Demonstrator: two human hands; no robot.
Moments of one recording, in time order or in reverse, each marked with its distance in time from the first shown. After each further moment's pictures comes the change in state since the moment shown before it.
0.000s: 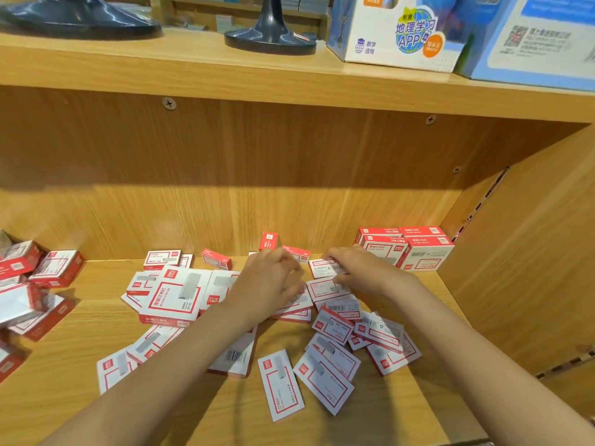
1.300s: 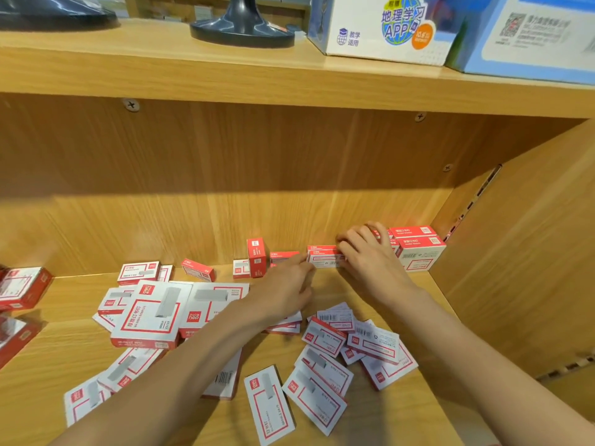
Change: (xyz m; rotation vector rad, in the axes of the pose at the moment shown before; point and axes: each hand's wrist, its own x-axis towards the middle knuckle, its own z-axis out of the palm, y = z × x) left_hand 0.043 0.012 0.033 -0.157 -0.158 0.058; right_hand -0.008 0.030 0.005 -0.551 0.649 -0.162
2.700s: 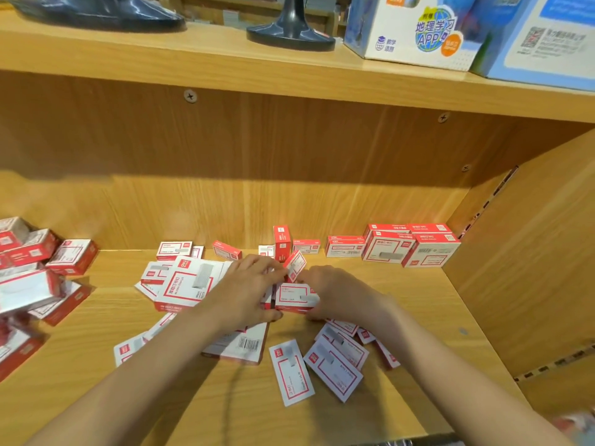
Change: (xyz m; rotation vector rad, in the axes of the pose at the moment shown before) left_hand -0.089 -0.034 -0.035 0.243 -0.045 -0.024; right_hand 0.010 -0.098 -0.047 0.524 -0.645 -0.022
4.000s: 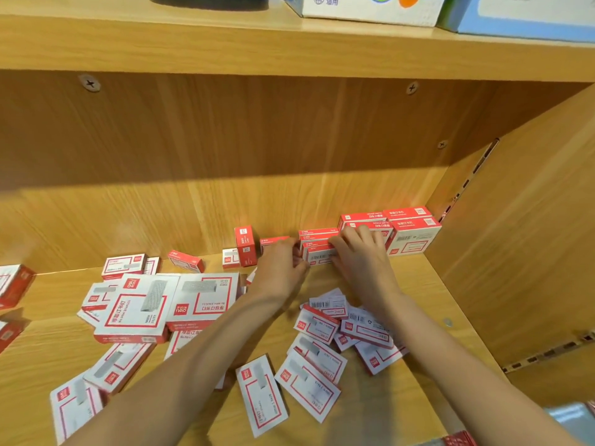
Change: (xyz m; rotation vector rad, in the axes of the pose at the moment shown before) left_hand 0.104 0.062 0.029 -0.604 0.240 -0.313; right_hand 0.003 0.104 0.024 -0.467 0.856 0.166
